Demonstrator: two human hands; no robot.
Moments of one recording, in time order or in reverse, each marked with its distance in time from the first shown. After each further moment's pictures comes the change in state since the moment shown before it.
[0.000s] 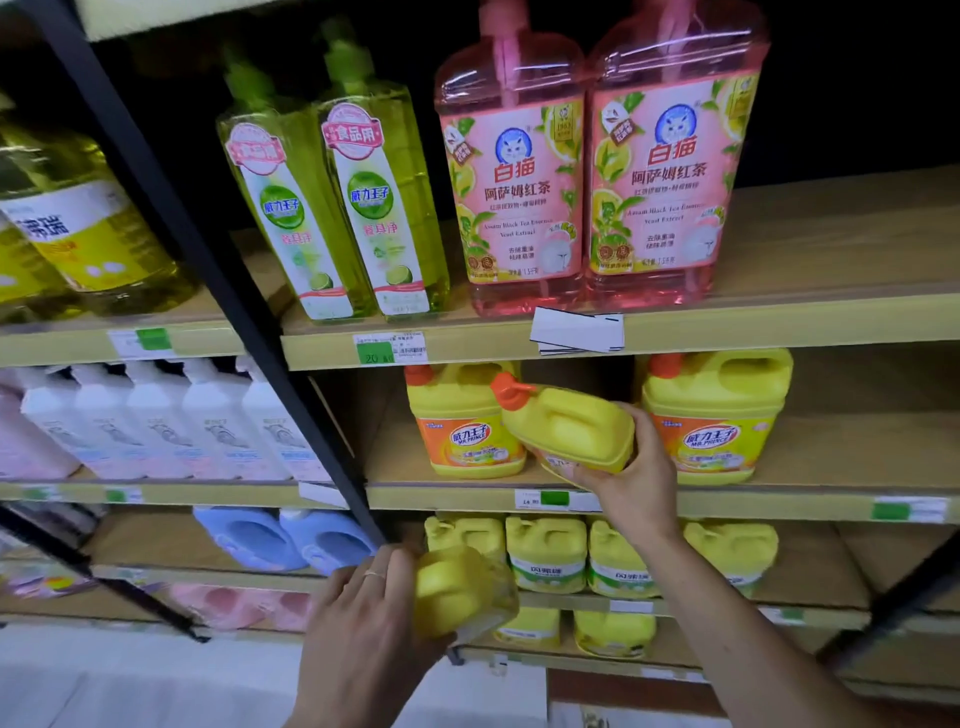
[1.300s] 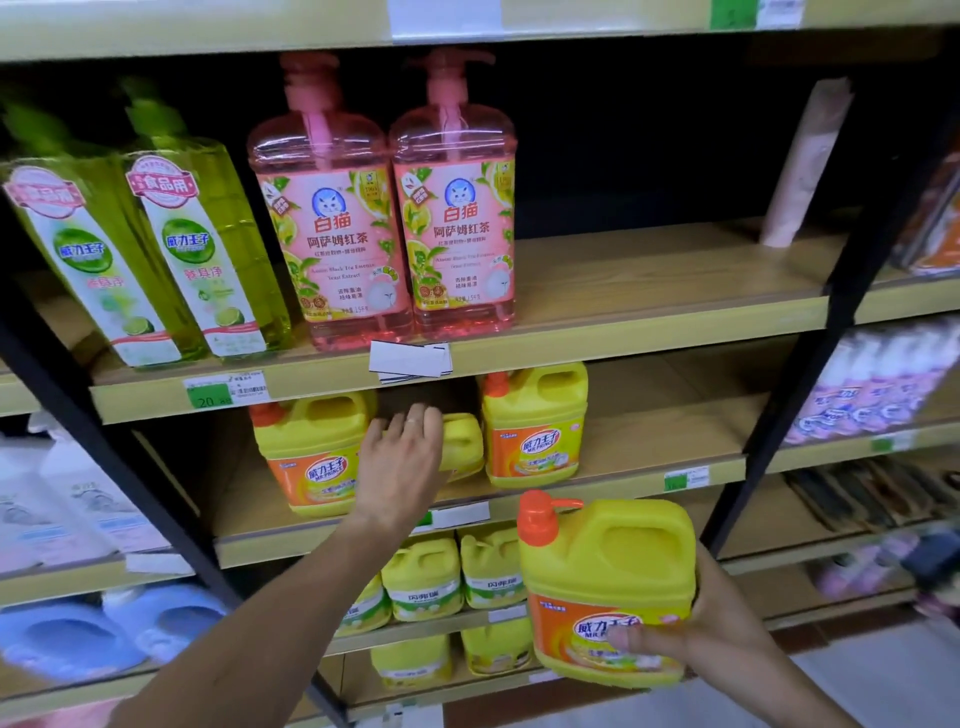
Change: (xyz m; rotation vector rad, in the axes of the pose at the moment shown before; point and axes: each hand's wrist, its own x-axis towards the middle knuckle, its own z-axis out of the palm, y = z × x) left_hand 0.173 0.140 0.027 0.091 -0.014 0.268; right_hand -0.120 0.006 -0.234 0.116 -0.262 0.248
